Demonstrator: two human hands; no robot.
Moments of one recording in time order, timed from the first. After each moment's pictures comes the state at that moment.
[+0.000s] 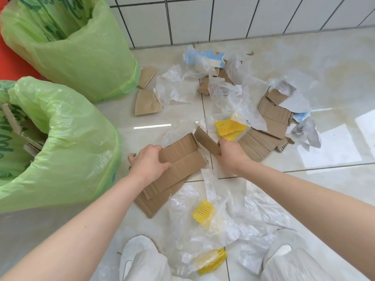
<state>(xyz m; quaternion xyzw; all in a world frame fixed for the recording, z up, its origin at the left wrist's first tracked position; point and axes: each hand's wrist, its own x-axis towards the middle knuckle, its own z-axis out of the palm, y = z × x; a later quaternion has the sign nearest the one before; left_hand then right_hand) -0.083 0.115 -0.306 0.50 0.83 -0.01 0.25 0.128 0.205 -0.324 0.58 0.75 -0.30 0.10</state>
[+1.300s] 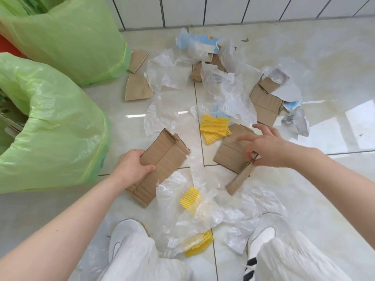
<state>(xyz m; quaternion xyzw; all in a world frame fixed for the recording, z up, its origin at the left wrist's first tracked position) -0.091 0.072 -0.320 0.45 0.82 0.07 0.36 0.240 0.221 -0.284 0.37 0.85 -0.17 0.33</state>
